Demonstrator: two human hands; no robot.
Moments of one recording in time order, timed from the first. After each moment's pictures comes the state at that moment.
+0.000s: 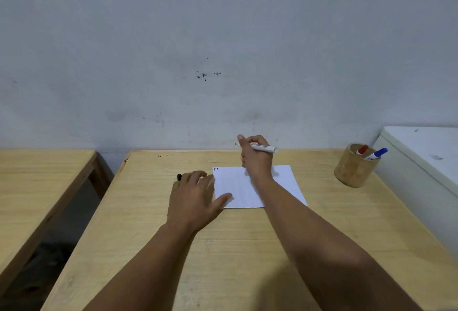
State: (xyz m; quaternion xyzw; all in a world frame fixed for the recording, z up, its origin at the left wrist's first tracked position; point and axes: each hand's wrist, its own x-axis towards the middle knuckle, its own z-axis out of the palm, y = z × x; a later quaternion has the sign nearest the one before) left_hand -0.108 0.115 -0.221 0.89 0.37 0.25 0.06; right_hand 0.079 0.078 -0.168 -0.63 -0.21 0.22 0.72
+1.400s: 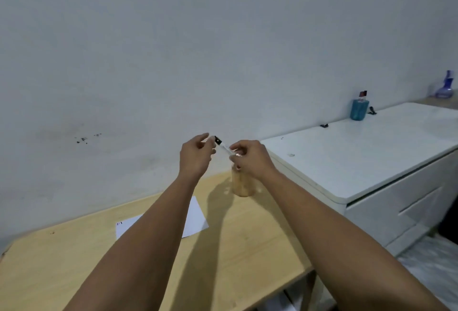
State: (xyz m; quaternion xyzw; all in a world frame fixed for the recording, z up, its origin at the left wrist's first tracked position) left_hand 0.133 -0.011 -0.043 0.72 0.21 0.35 0.56; right_hand 0.237 -0.153 -0.058 -0.80 -0.32 0.01 0.51
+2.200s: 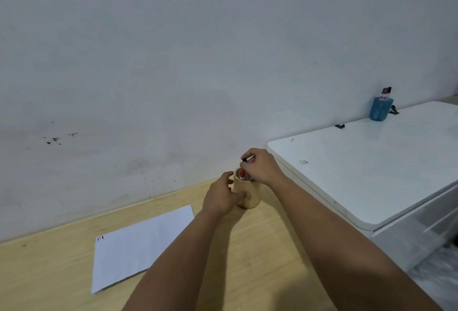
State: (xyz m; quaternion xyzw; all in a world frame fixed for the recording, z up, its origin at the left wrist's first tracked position) left_hand 0.212 -0.017 -0.155 0.85 0.23 0.16 0.44; right_hand 0.327 -0.119 -0.099 -0.86 -0.27 0.08 0.43
